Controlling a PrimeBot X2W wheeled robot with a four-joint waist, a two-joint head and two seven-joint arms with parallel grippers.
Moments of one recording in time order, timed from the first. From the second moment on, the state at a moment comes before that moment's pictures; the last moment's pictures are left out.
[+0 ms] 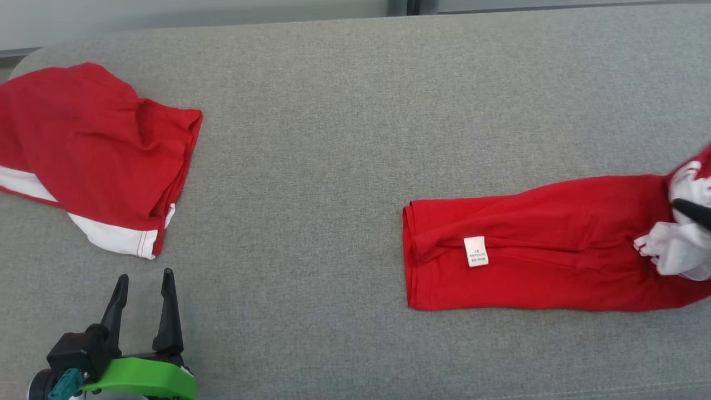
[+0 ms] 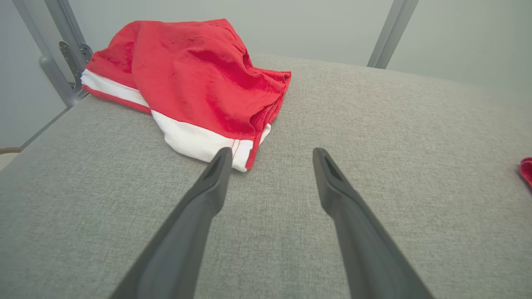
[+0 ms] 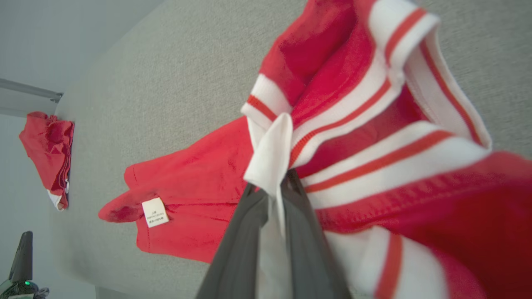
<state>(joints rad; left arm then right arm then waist) 0.01 0.23 -0.13 0.17 -0.44 0.01 -0.26 -0.30 -0.52 -0.32 0.20 0.93 0.13 0.93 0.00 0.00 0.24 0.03</state>
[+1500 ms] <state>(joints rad) -0.04 0.23 -0.13 0.20 -0.40 -0.01 -0.26 -0.18 -0.52 -0.04 -0.24 0.84 0.13 0.85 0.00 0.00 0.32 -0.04</state>
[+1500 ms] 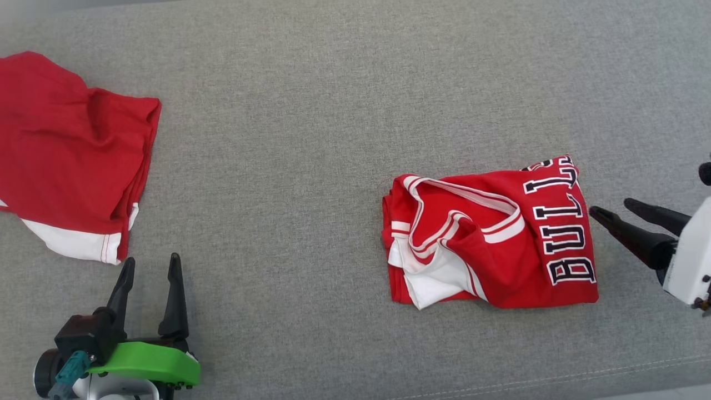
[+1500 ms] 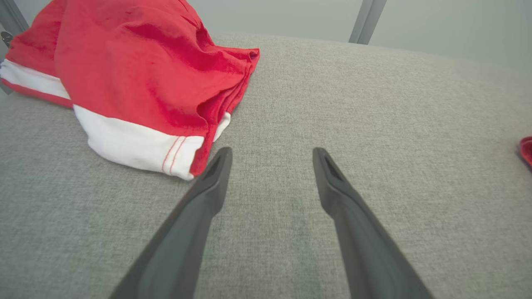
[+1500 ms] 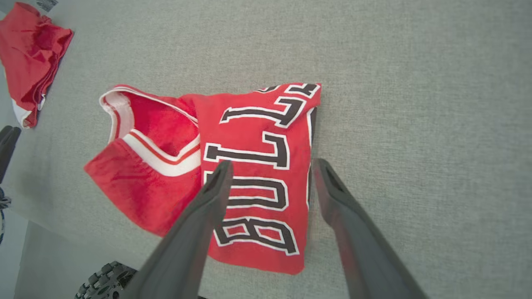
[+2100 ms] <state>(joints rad) -0.09 0.22 -0.14 0.23 -0.40 -0.03 -0.26 -0.27 -0.46 -0.03 0.05 0.82 0.13 0.85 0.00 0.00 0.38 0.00</state>
